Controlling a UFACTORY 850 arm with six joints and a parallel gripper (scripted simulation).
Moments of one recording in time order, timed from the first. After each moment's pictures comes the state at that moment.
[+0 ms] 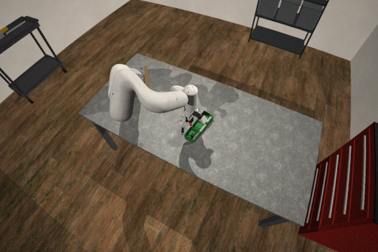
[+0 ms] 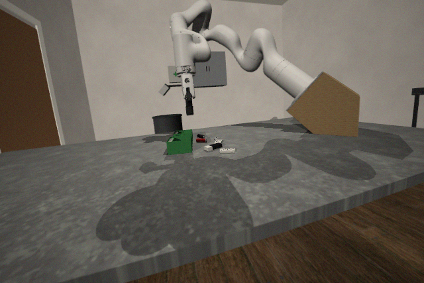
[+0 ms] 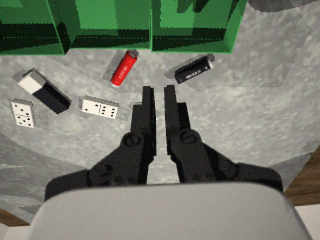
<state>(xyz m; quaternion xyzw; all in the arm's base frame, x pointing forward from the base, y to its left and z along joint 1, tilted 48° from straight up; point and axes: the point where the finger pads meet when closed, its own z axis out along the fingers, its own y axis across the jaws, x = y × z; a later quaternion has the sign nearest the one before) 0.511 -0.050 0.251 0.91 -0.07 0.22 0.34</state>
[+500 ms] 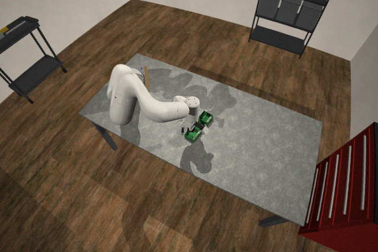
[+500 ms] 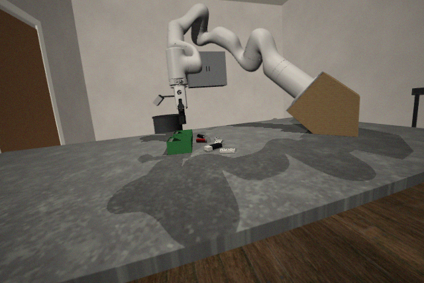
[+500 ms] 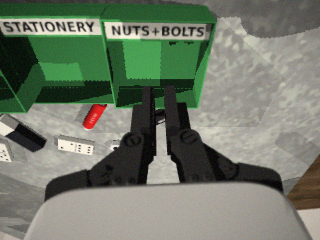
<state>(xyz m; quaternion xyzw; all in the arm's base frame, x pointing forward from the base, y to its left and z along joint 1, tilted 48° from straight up) 0.547 -0.106 0.261 0.91 -0.07 0.22 0.34</state>
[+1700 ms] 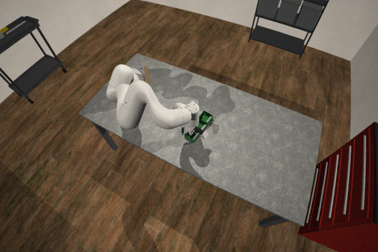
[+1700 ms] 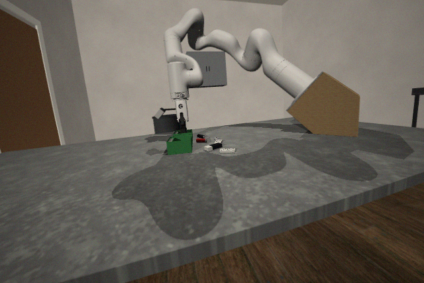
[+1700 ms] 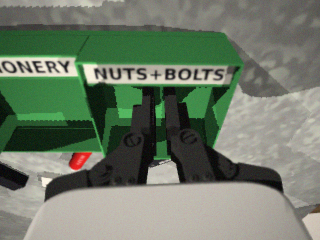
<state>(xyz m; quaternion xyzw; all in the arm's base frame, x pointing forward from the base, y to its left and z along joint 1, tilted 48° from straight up) 0.568 -0.145 0.221 0.91 -0.07 0.22 0.34</state>
